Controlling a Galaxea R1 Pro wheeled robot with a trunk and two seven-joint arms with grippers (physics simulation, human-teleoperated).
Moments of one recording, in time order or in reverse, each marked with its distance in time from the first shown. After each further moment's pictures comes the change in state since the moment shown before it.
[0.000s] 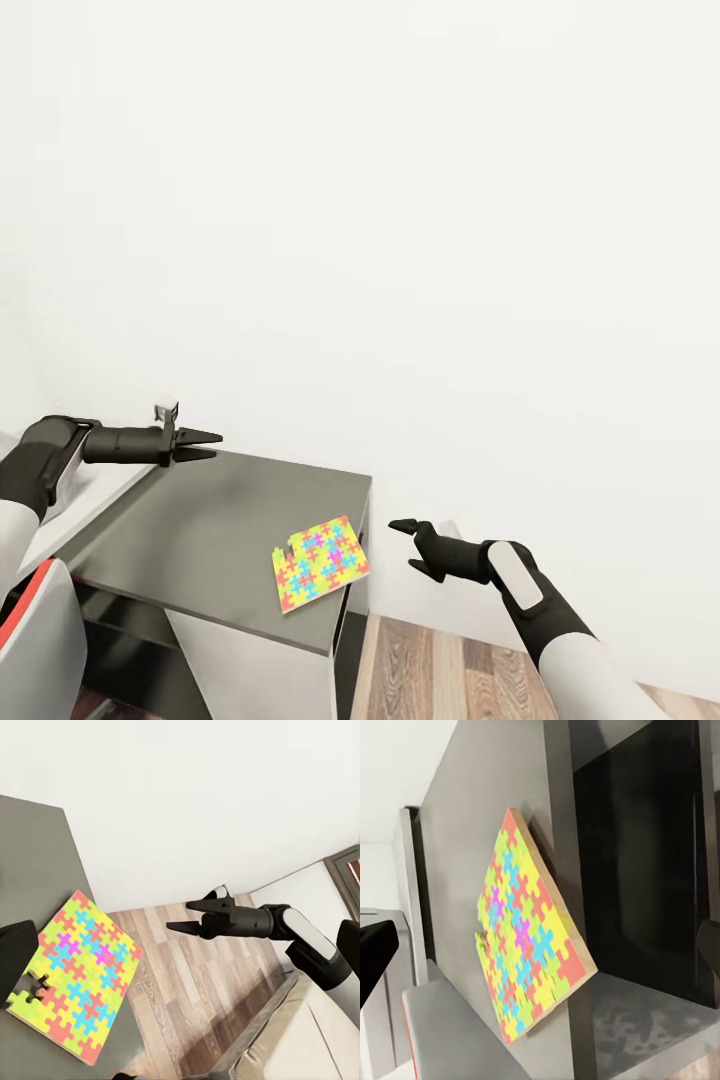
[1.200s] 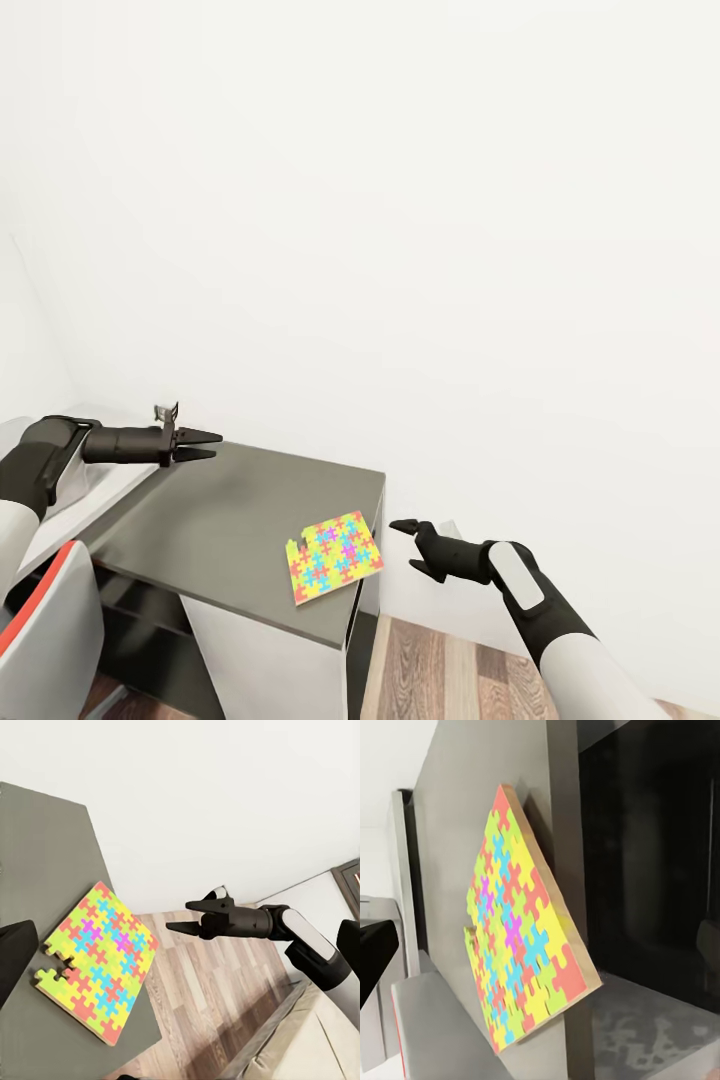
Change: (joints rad) left arm 0.000 0.000 0.001 0.000 0.001 0.002 0.000; right arm 0.000 -0.003 -0.002 0.002 -0.001 0.000 0.000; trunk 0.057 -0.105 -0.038
